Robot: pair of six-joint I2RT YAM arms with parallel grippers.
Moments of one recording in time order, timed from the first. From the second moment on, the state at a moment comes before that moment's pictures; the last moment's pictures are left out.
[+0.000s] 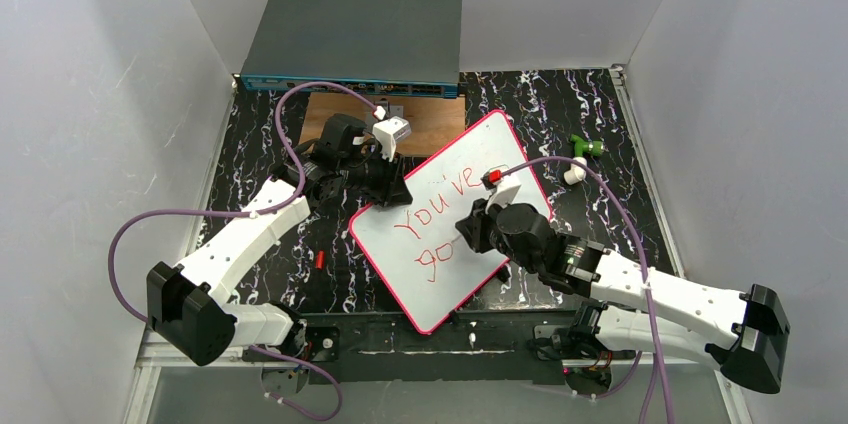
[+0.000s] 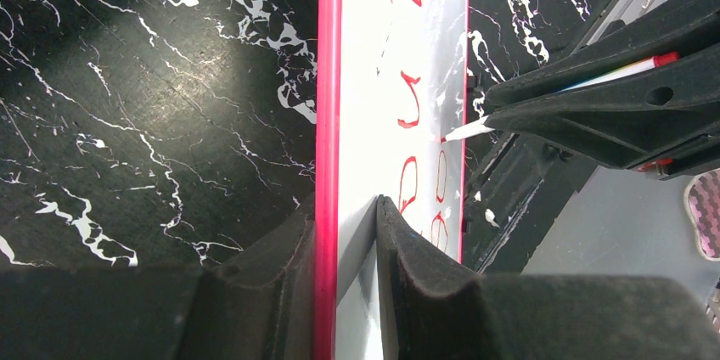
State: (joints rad) left arm -0.56 1.29 1.16 -0.66 0.43 -0.10; right arm 1.09 0.91 0.64 -0.16 0.35 0.51
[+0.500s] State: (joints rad) left arm -0.56 1.28 1.16 -0.66 0.43 -0.09; right arm 1.05 0.90 0.64 -0.18 0.42 0.51
